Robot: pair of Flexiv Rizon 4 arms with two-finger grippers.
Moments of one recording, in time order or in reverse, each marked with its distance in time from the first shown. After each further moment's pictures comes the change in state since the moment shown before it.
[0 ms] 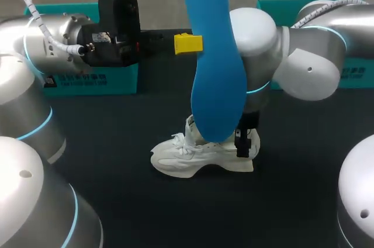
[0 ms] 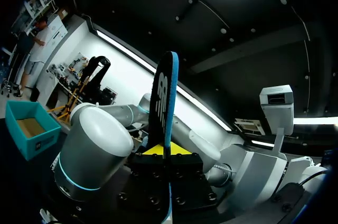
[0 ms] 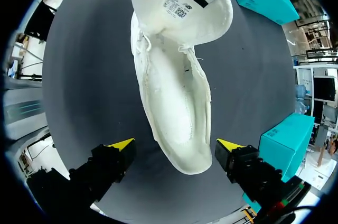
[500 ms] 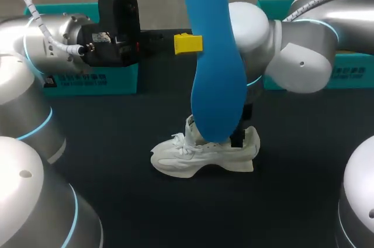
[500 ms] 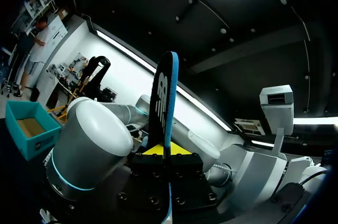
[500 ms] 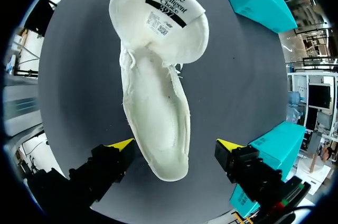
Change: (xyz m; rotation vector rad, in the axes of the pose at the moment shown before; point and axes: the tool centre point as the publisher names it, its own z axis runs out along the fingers) left arm 0.000 0.000 0.000 0.000 0.000 0.000; right arm -0.026 0.019 -0.009 -0.009 -0.057 -0.044
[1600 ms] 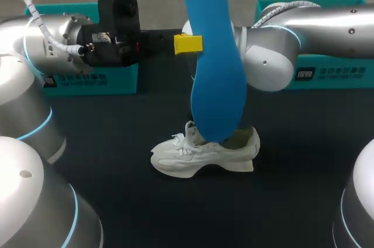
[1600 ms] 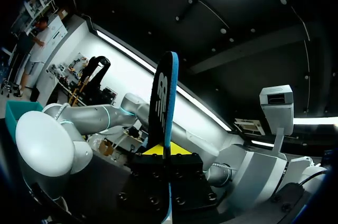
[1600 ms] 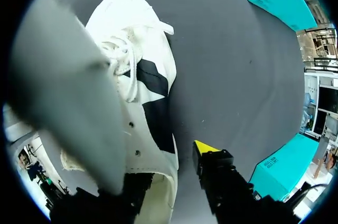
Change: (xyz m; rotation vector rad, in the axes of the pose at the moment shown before) left arm 0.000 0.000 0.000 0.000 0.000 0.000; right arm -0.015 0.034 0.064 0.046 0.086 -0.013
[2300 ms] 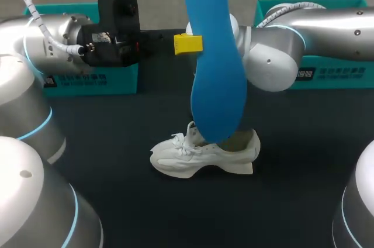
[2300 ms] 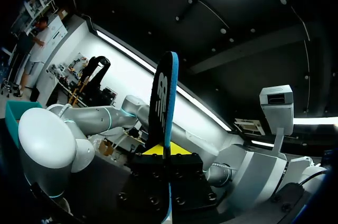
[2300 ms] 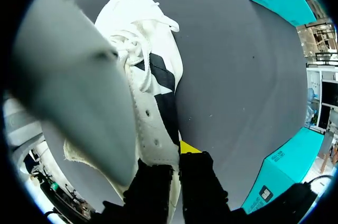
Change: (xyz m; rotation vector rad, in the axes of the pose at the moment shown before) left arm 0.000 0.000 0.000 0.000 0.000 0.000; right arm 0.014 -0.006 -0.006 -0.001 0.048 0.058
